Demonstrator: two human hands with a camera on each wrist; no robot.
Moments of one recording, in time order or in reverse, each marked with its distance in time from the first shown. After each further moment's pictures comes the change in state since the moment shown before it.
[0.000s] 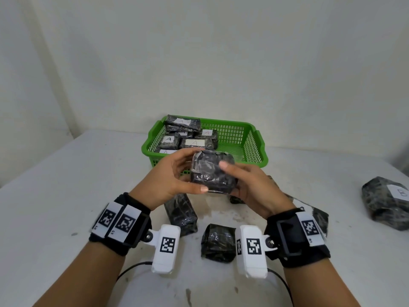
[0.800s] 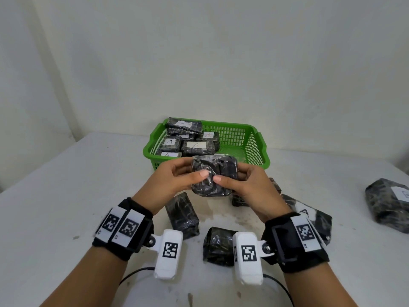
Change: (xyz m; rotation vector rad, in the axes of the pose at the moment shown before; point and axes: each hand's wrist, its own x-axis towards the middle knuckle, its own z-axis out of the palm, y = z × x) left_hand -0.002 0.000 0.006 -0.012 0.142 -0.056; right_hand 0.001 0.007 0.003 -0.136 0.105 -0.120
